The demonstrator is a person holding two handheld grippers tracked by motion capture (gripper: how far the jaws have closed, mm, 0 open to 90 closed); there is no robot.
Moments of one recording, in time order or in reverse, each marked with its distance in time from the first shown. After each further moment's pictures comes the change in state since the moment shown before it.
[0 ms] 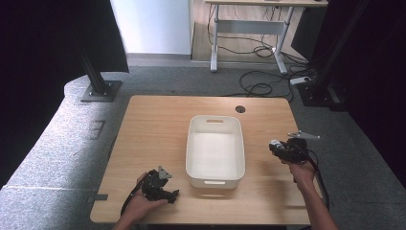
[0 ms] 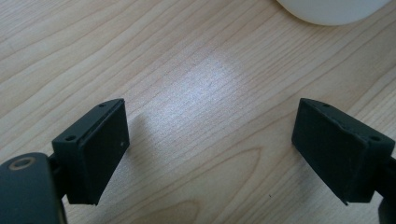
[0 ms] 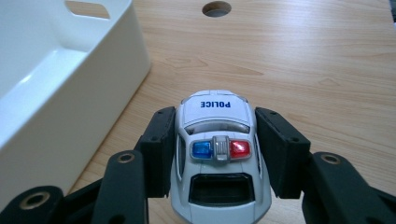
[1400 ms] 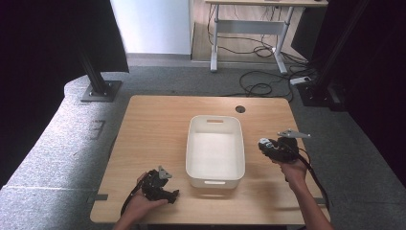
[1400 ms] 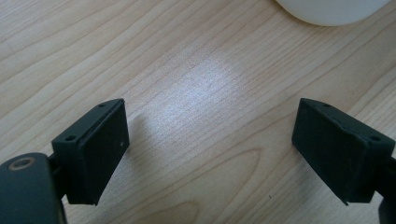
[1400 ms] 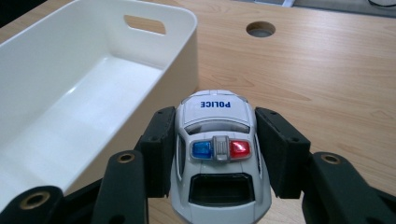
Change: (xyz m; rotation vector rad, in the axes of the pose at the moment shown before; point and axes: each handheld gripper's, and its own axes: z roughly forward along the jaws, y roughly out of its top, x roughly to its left) left arm 0.000 0.000 0.000 -0.001 -0.001 0.001; right arm 0.038 0.012 -0.002 -0.032 0.074 -0.069
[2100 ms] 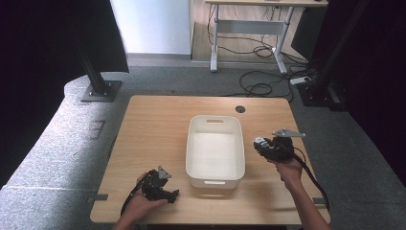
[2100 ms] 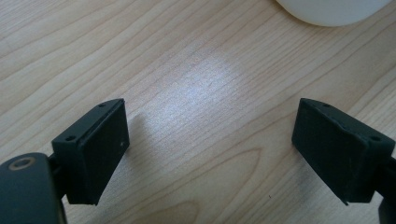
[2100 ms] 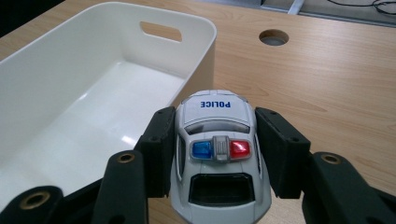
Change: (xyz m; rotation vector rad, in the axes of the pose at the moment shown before) left arm 0.001 -0.001 0.000 -0.001 -0.005 -0.008; right arm 0.014 0.006 0.003 -0.013 0.017 -0.021
